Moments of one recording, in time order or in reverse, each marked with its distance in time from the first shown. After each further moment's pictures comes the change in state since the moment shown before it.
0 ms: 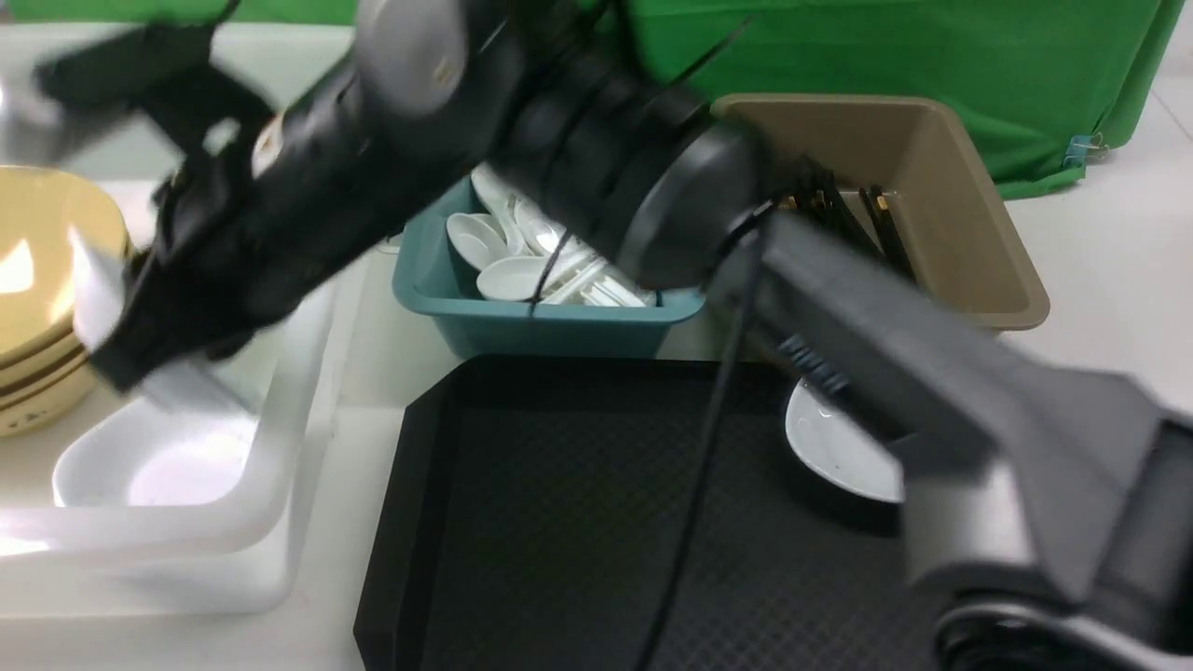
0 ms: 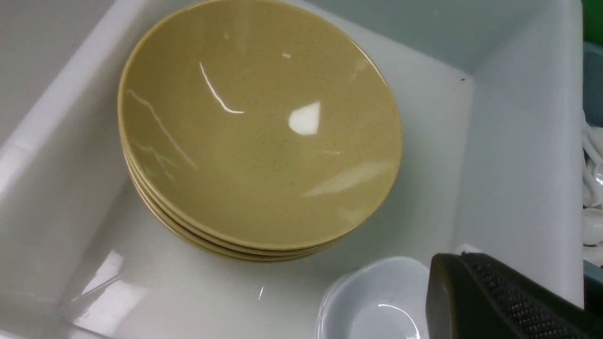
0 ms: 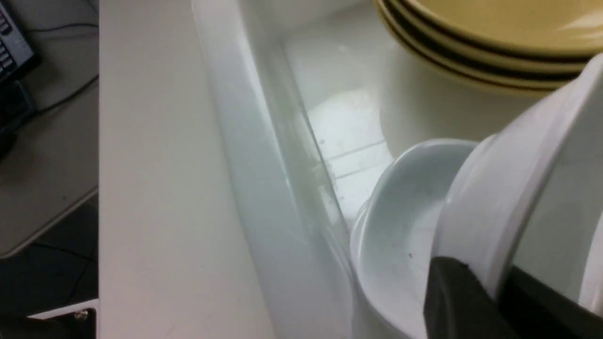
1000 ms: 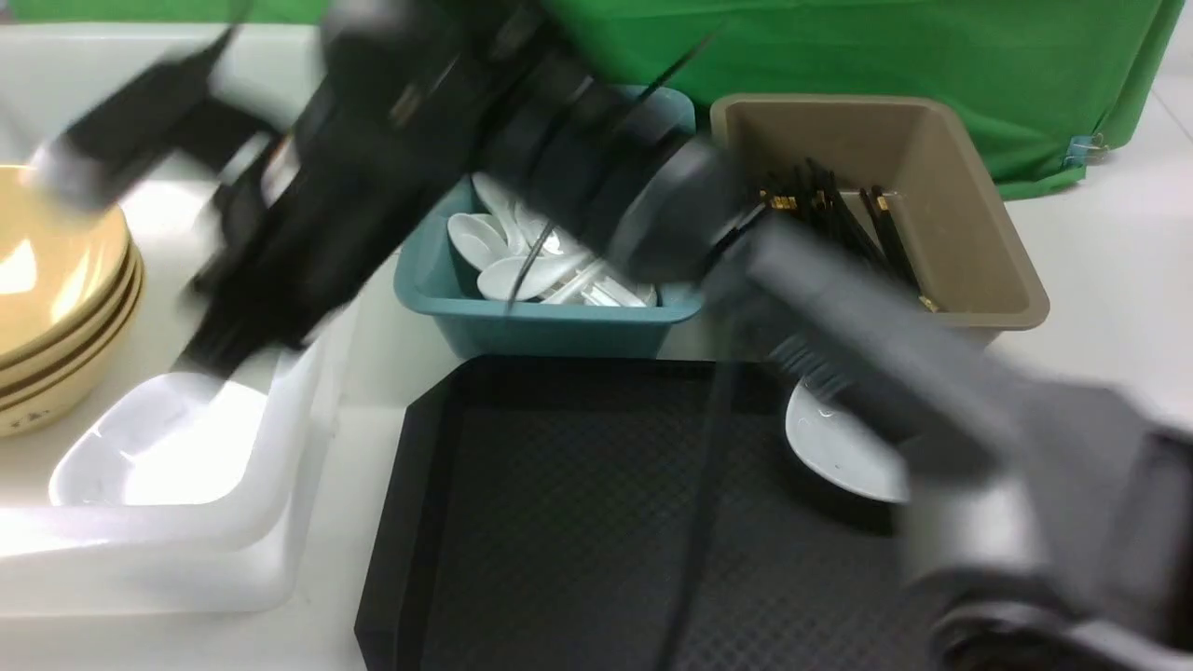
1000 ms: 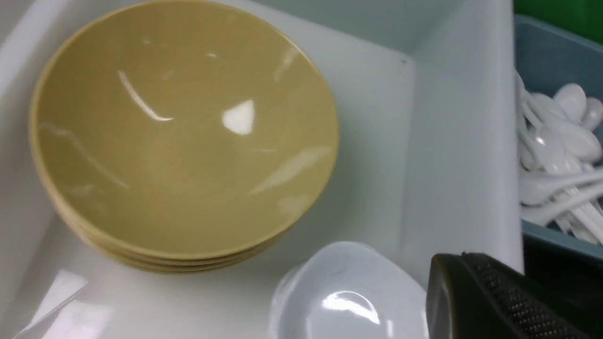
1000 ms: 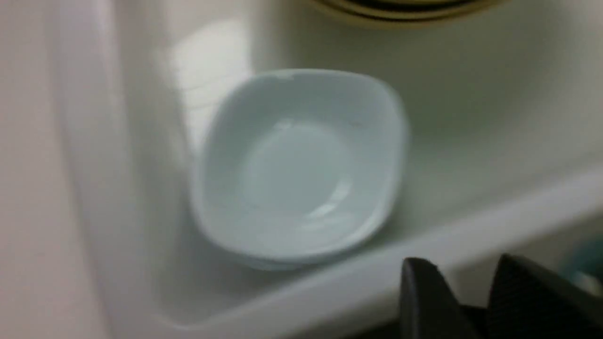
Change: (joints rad) right arm -0.044 -0.073 -0.091 -0.370 0.157 0.103; left arm -0.123 0.002 0.000 -0.087 0.016 0.118
